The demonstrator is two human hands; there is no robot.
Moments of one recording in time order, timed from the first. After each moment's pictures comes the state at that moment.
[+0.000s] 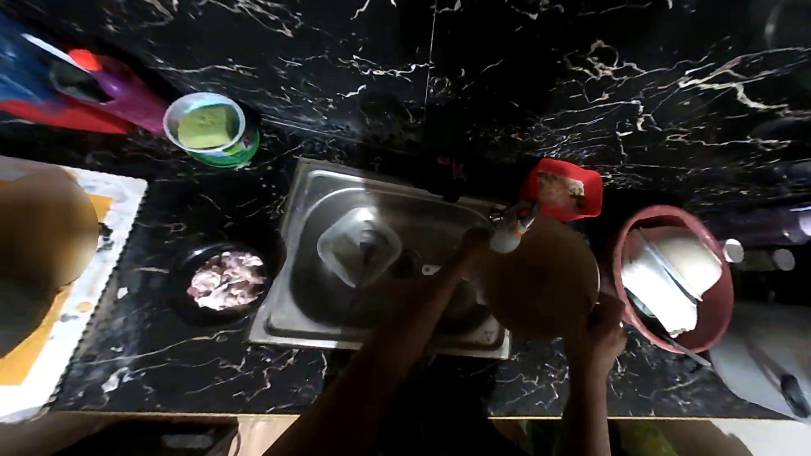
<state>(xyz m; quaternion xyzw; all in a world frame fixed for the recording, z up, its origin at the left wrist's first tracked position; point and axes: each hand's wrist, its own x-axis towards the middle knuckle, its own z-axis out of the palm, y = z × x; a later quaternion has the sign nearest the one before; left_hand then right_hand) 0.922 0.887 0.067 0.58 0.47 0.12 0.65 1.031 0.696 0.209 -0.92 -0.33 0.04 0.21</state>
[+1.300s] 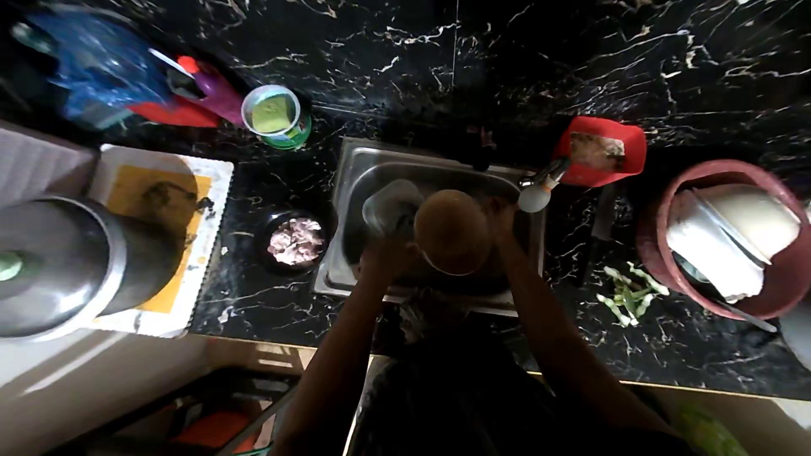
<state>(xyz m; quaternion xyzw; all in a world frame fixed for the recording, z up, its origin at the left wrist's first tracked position) 0.707 0.843 0.168 0.66 0.63 -0.24 0.32 0.953 0.850 0.039 -0.77 -0.37 0.38 0.36</state>
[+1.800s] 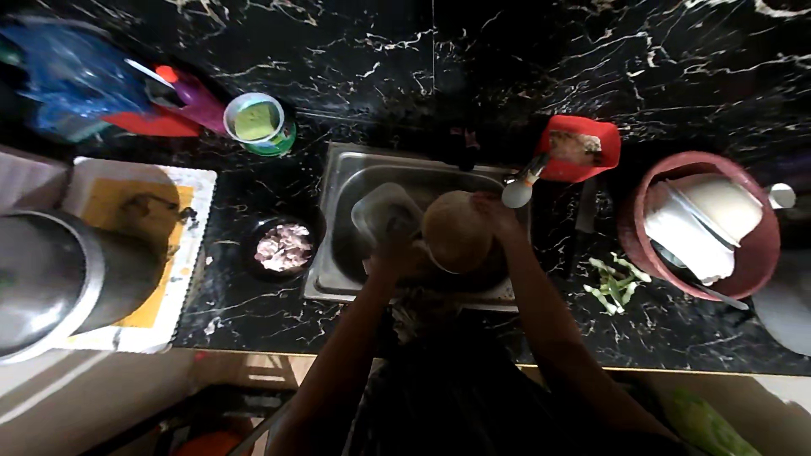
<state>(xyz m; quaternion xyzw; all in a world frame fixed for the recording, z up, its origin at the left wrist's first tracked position) 0.730 0.835 0.149 0.67 0.63 -0.19 0.34 0.978 0.845 0.073 -0.58 -0.19 0.62 0.50</state>
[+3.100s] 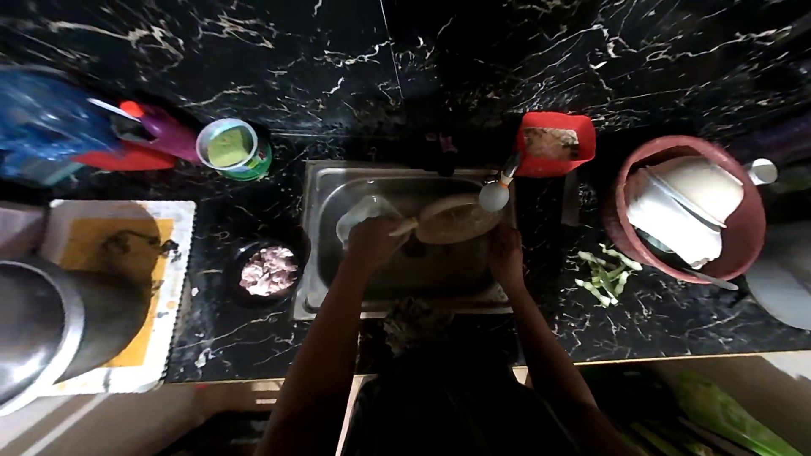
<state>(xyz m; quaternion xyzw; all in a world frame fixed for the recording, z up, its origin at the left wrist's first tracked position) 0.736 0.886 0.165 0.78 0.55 -0.15 0.27 0.984 0.736 0.074 -0.79 -0.43 0.27 0.35</state>
